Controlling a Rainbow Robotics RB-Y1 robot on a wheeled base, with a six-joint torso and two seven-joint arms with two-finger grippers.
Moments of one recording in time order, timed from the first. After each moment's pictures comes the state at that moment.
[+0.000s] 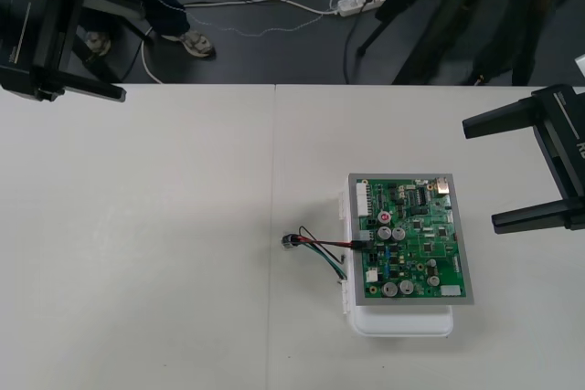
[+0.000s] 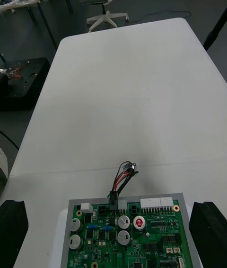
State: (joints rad) right arm -0.22 -0.99 -0.18 -2.05 1.06 -1.45 -0.57; left arm -0.77 1.31 -0.46 -1.58 -0.54 -1.29 -0.31
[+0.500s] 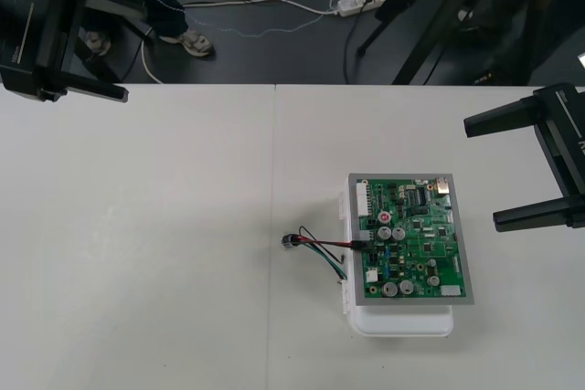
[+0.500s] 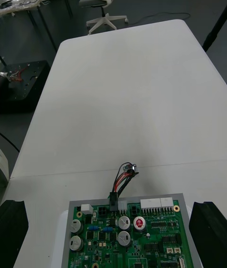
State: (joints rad) right arm -0.22 -0.99 -0.18 -2.04 1.05 -1.45 -0.57; left arm -0.77 1.31 -0.46 -1.58 -0.54 -1.28 -0.31
